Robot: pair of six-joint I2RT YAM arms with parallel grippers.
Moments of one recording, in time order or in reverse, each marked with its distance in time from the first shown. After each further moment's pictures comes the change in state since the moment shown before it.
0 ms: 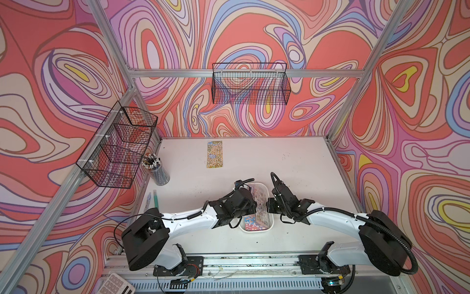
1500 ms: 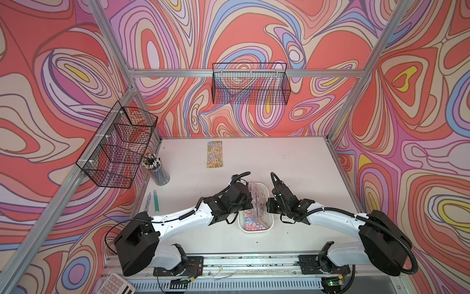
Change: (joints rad) left arm 0.058 -0.069 0.055 -0.116 -0.004 0.087; right arm 0.000 0.000 0.000 0.000 0.000 0.000
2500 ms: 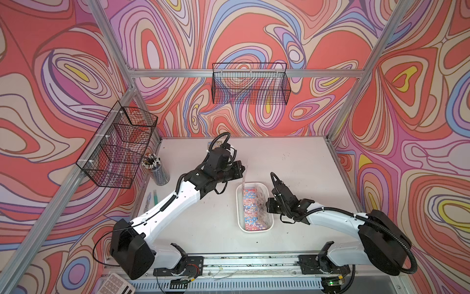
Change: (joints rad) left arm 0.302 0.022 0.406 -0.236 0.245 0.209; right arm 0.000 0.005 0.000 0.004 -0.002 -0.001
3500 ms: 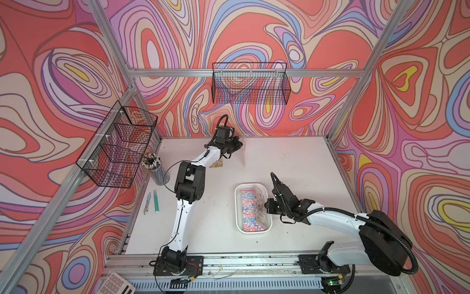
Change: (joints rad) left arm 0.306 1.057 0.800 0.214 0.230 -0.011; right arm 0.000 -0.013 -0.008 0.004 -0.055 -0.005
